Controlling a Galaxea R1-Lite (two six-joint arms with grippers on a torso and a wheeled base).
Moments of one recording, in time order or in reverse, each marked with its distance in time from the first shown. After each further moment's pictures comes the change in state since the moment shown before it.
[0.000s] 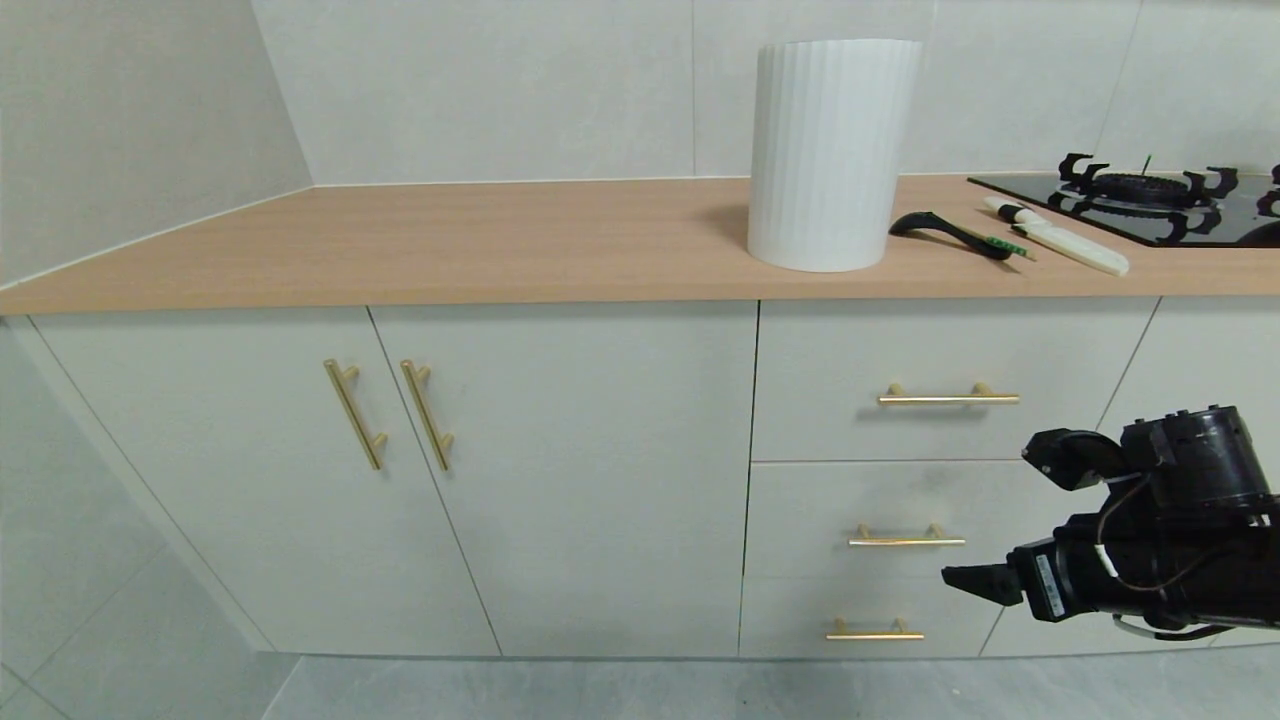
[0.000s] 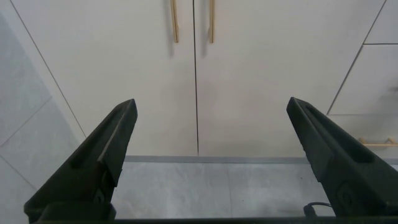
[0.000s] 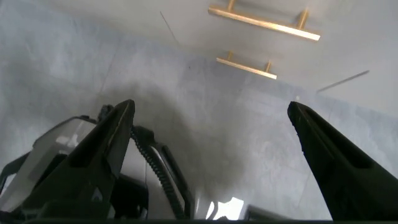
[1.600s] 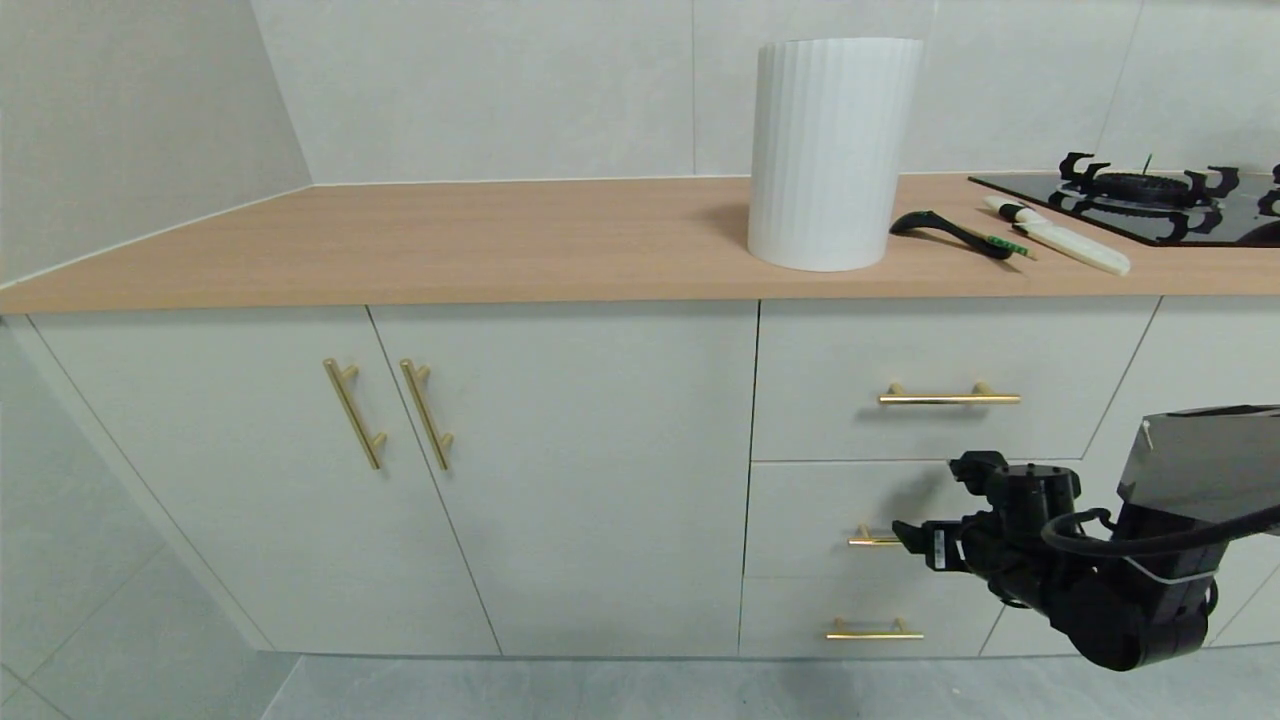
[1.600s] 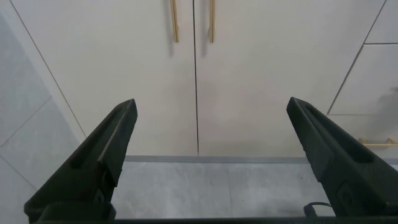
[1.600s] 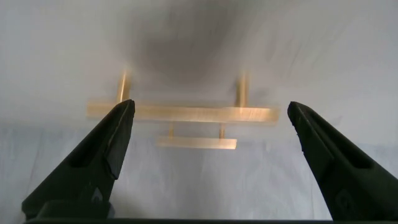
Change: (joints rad) left arm 0.000 0.000 0.000 0.000 0.000 0.000; right arm -0.042 0.686 -0.076 -0.864 -0.276 0.114
